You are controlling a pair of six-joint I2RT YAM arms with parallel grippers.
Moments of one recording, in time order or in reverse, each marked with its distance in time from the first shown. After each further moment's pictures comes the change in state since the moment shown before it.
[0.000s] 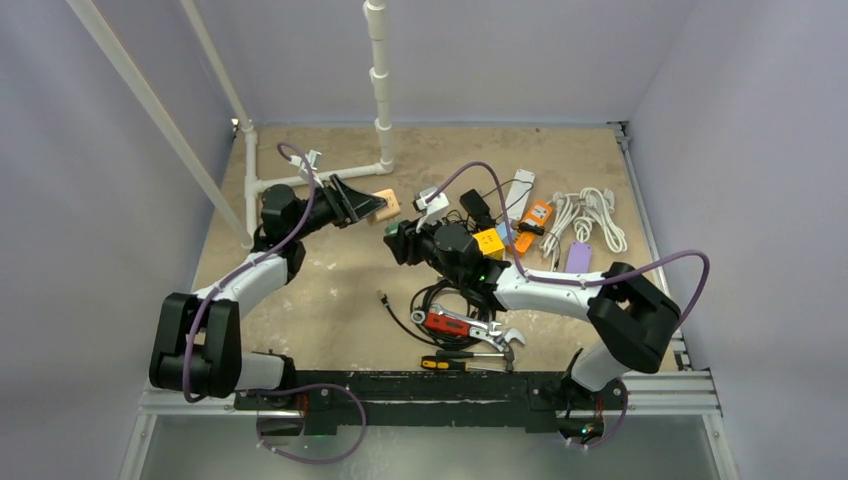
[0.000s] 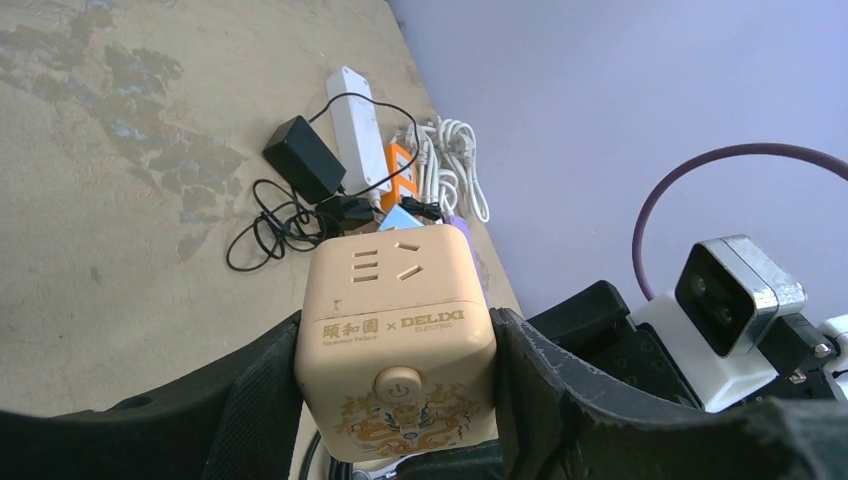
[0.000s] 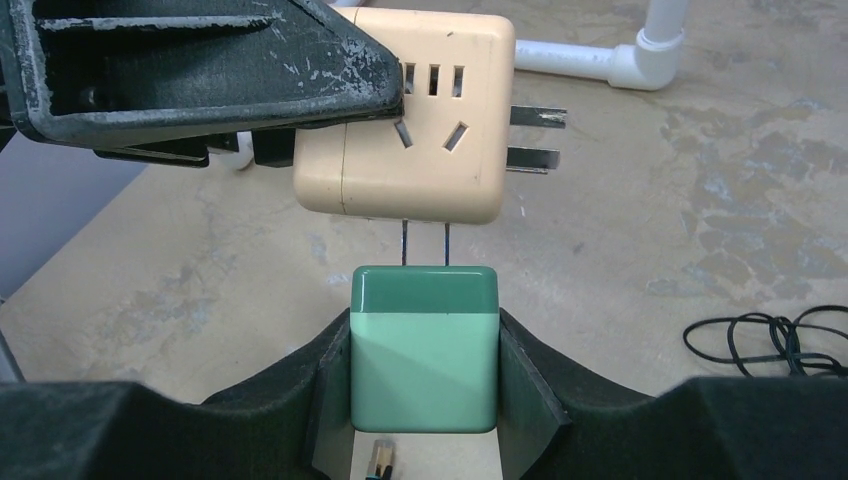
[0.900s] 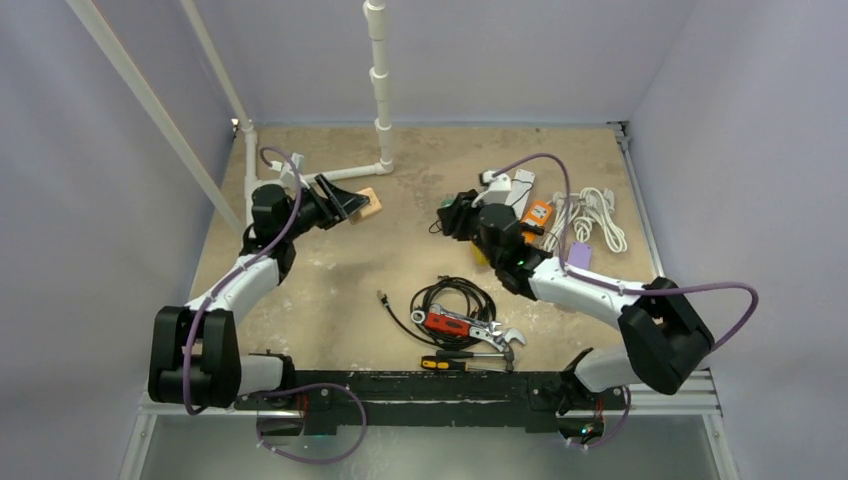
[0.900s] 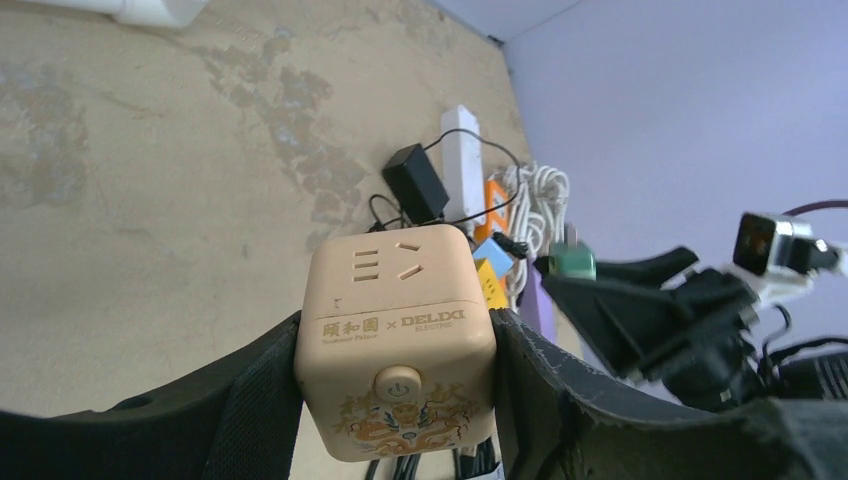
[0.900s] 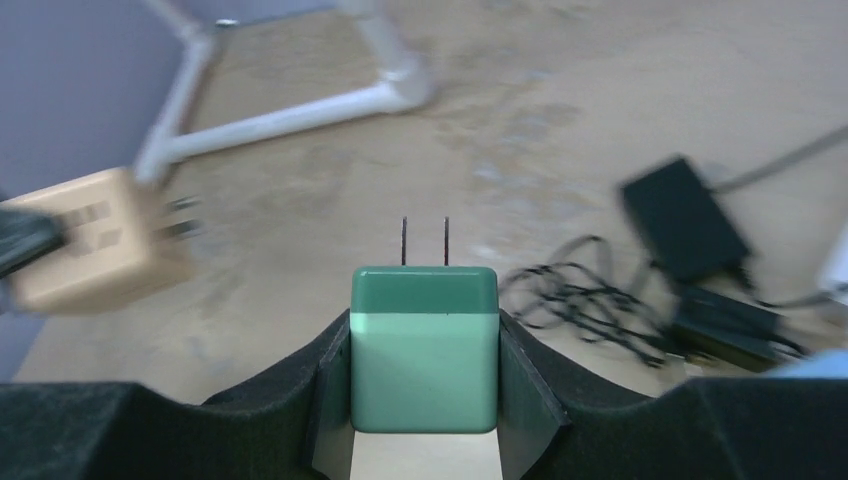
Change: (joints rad) left arm 0.076 -0.046 0.000 -0.165 -0.129 0.065; right arm -0.187 -0.156 -0.074 -0.124 0.084 0.184
